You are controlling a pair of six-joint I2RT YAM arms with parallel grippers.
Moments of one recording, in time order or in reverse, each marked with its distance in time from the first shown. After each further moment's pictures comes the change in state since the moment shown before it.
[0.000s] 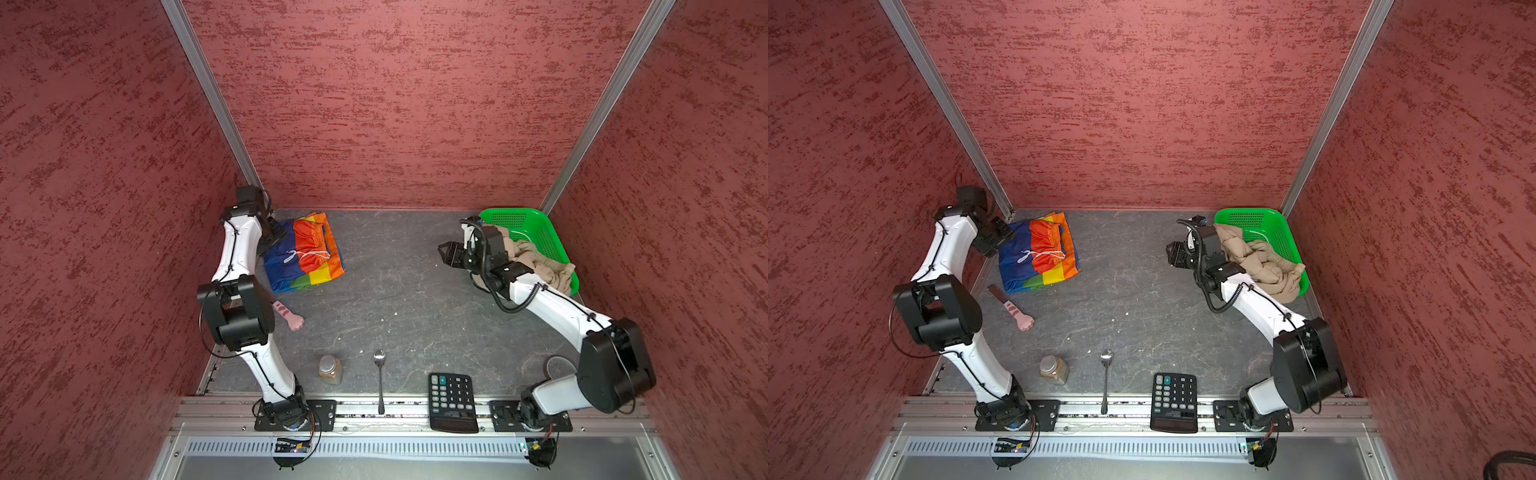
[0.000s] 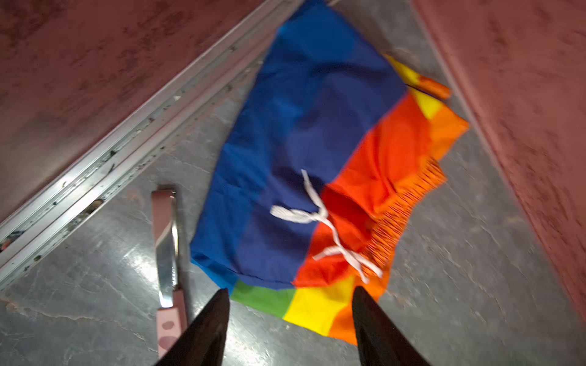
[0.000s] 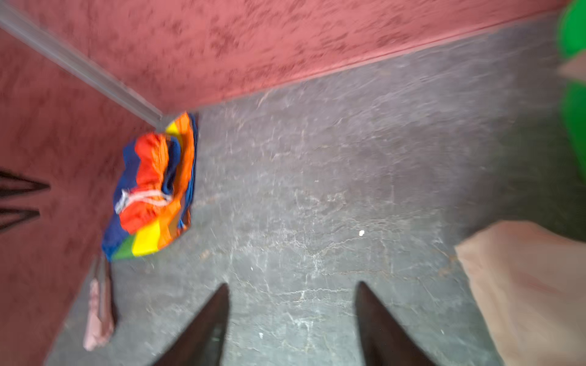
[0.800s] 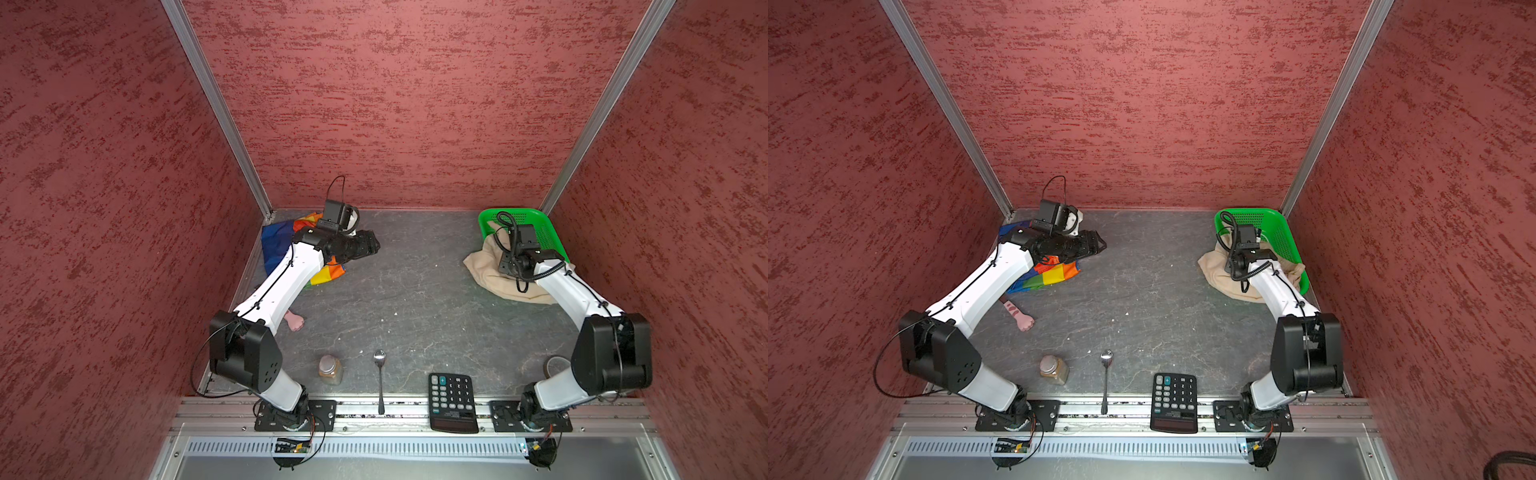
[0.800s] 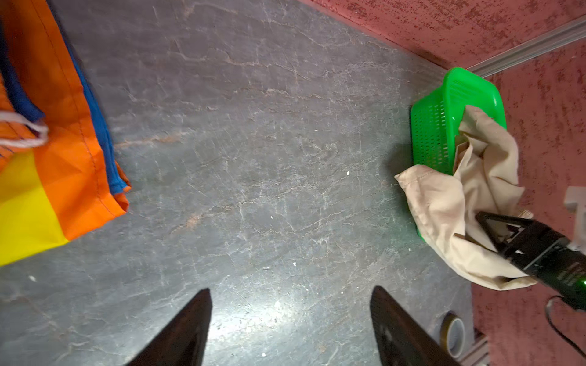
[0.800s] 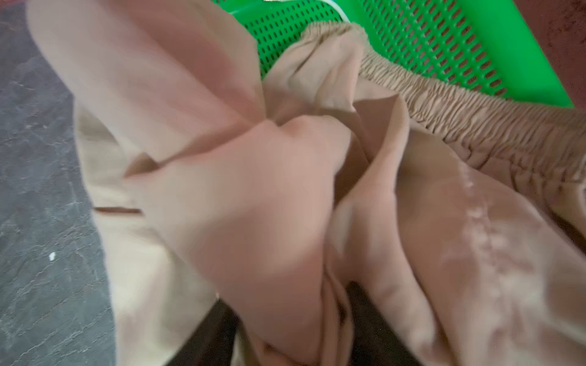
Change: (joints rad) left arm -0.511 -0.244 -0.354 0.282 0.277 0.091; right arm -0.334 0.117 0.111 -0.494 0.329 -0.072
